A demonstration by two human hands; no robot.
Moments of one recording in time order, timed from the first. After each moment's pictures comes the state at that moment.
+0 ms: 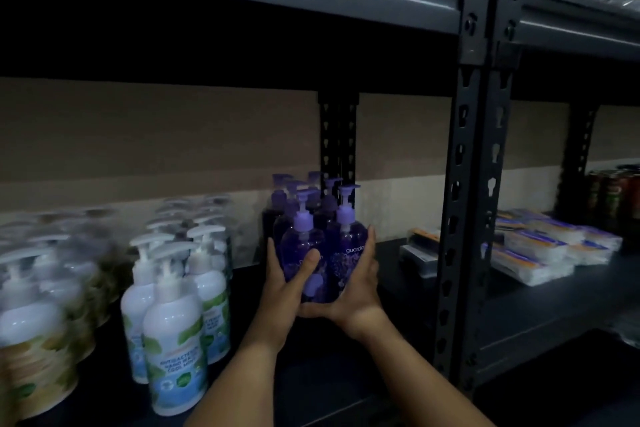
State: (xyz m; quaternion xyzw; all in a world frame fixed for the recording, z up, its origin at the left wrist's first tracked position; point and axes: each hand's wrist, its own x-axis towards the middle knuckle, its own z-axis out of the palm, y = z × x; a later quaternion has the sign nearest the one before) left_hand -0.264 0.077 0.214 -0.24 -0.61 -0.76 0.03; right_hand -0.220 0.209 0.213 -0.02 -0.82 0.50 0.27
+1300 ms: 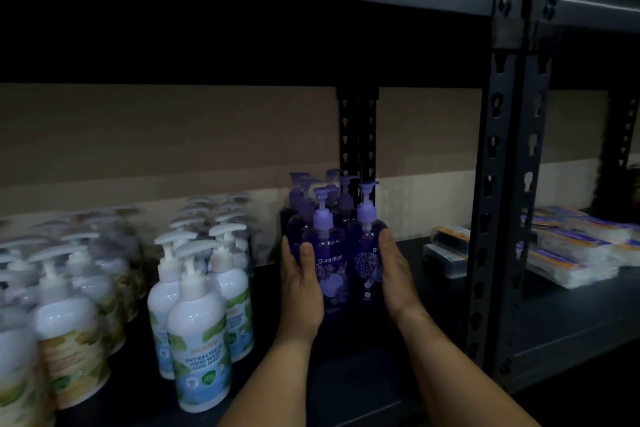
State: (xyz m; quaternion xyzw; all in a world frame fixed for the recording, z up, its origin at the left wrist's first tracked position) left_hand -0.270 0.086 0.210 -0.13 -0.68 -0.71 0.13; right_hand -0.262 0.235 0.209 -0.03 -0.66 0.71 0.24
